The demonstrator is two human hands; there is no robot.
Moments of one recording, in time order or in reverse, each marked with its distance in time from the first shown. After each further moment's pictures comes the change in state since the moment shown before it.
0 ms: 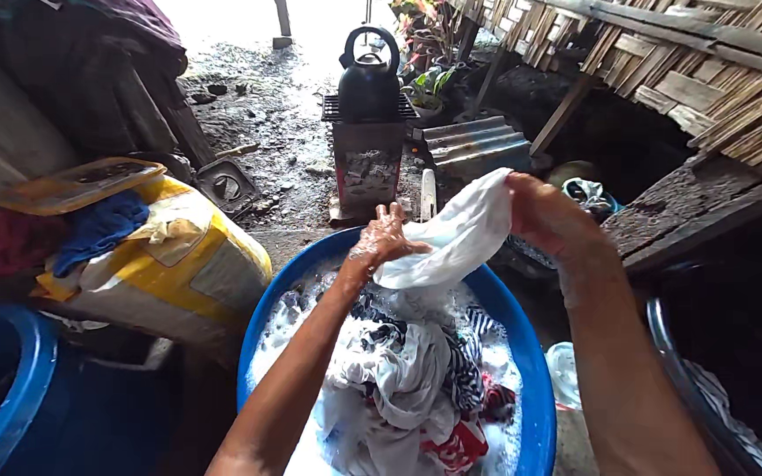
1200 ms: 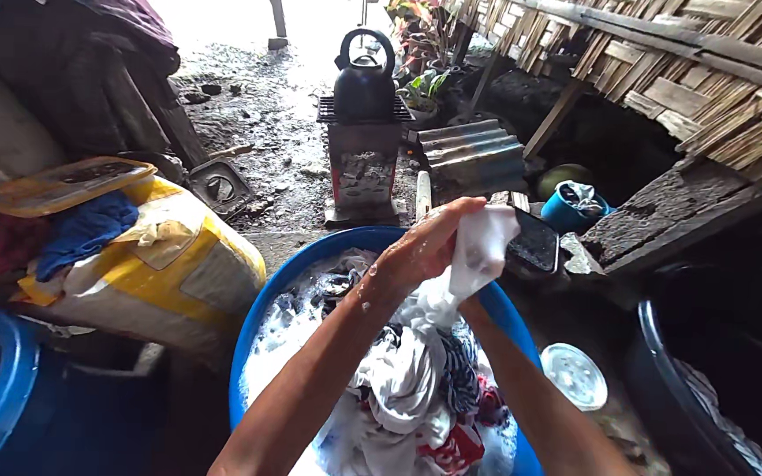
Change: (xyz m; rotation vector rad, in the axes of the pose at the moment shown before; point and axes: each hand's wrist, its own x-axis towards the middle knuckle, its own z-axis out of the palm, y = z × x) left_hand -0.047 0.079 0.004 -1.192 -0.325 0.118; right_hand -0.021 0.144 0.045 -0.889 -0.064 0.491
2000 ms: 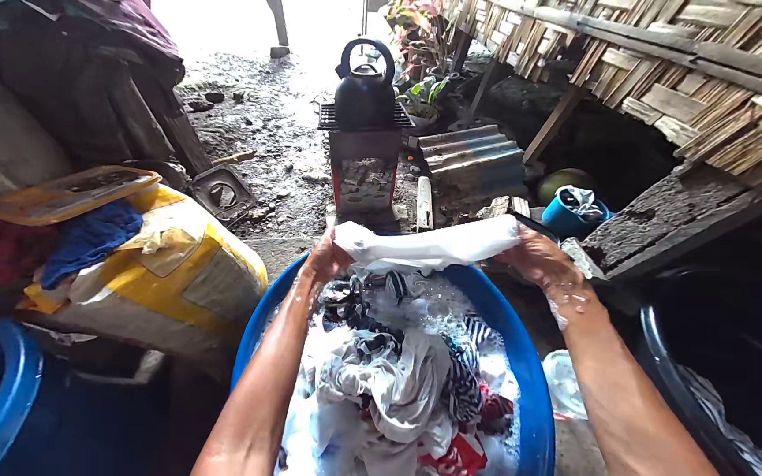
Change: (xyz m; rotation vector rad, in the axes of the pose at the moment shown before) left_hand 0.010 -0.063 -0.189 -0.066 0.472 0.051; right_hand 0.031 0.025 -0.120 1.057 0.294 -0.156
